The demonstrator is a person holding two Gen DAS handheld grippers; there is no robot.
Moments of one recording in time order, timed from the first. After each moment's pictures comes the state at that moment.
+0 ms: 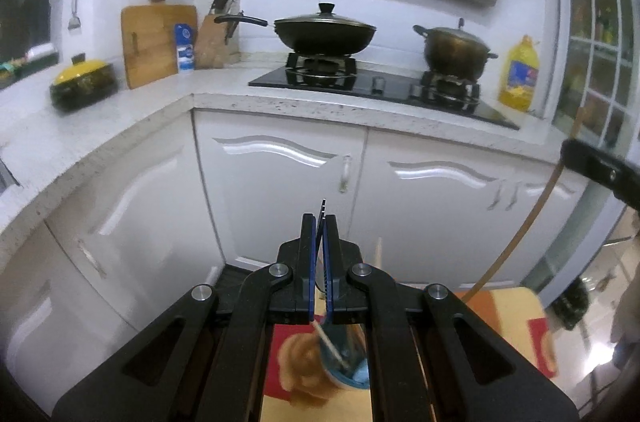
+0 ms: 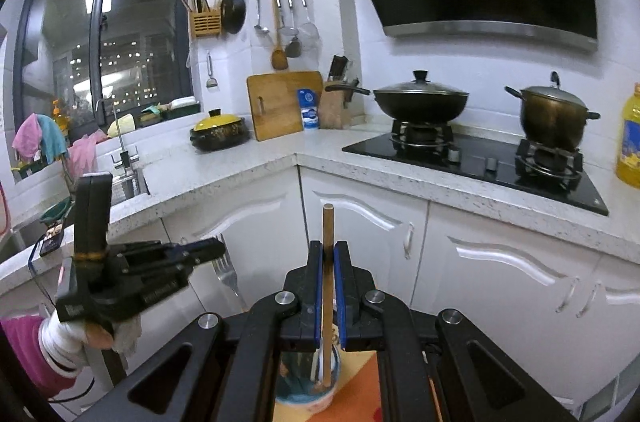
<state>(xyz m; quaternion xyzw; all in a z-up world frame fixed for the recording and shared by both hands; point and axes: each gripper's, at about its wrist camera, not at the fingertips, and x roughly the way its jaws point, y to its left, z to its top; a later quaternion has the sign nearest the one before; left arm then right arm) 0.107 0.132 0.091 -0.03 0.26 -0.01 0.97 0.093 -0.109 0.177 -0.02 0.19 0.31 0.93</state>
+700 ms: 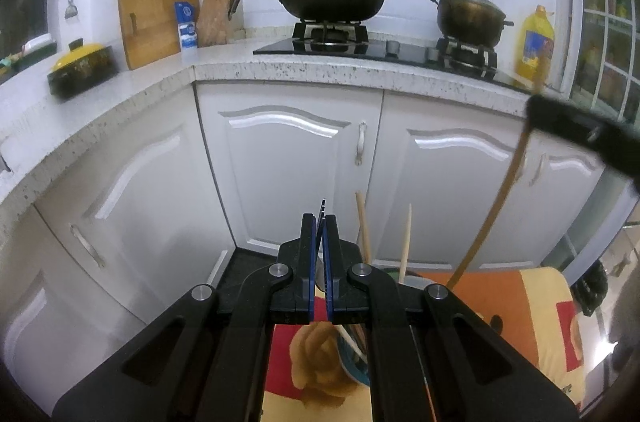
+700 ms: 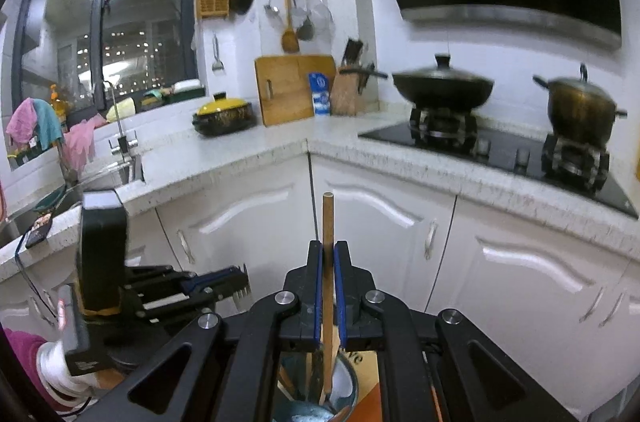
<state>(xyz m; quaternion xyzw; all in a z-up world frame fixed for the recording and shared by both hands) 0.131 0.128 0.045 -0.01 0.29 0.01 0.96 0.133 -0.061 0.139 -0.03 0.21 0.32 0.92</state>
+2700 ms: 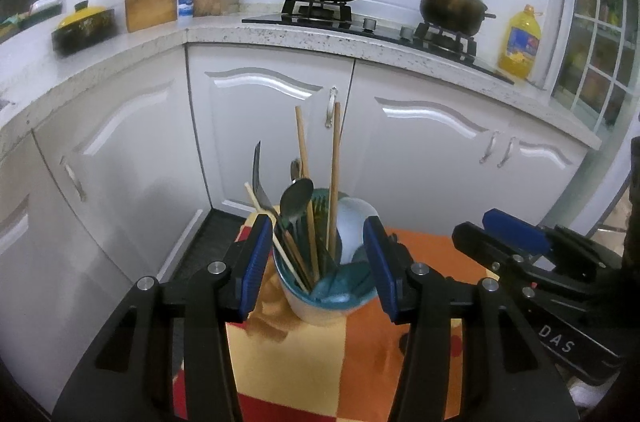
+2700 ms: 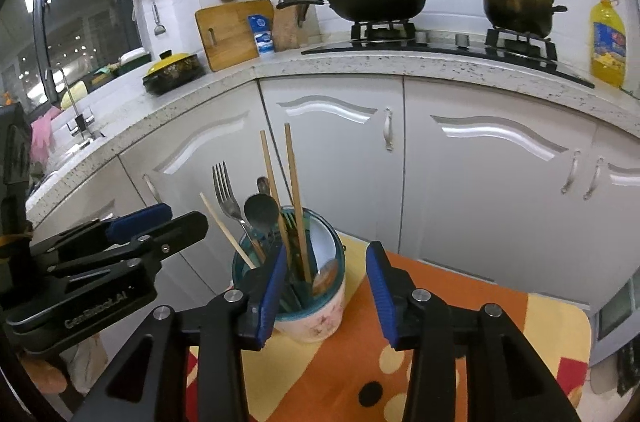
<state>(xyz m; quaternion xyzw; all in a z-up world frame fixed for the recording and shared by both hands) 0.058 0.088 0.026 -0.06 0.32 -0.01 0.94 0.077 -0.100 0.047 0.01 0.31 0.23 0.92</state>
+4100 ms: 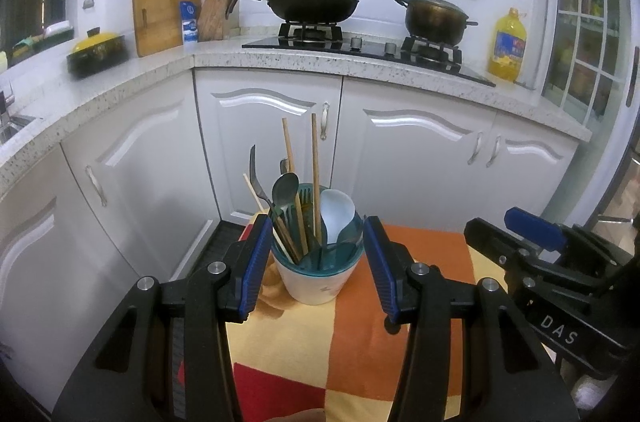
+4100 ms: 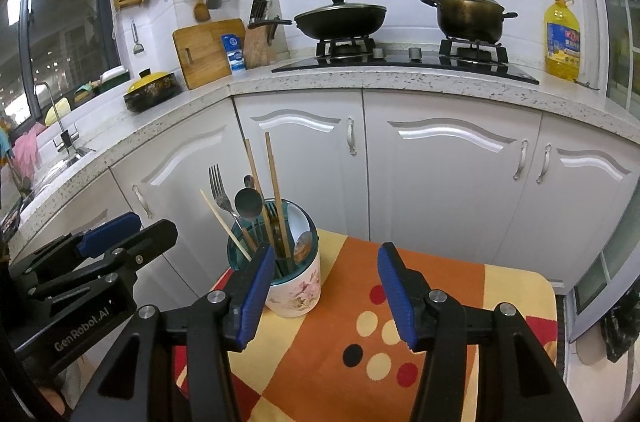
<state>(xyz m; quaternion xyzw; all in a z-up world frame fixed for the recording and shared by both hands) -0.003 0.059 0.049 -0.04 0.29 0.00 0.96 0.014 -0.131 0.070 0.02 0.30 0.17 0.94</state>
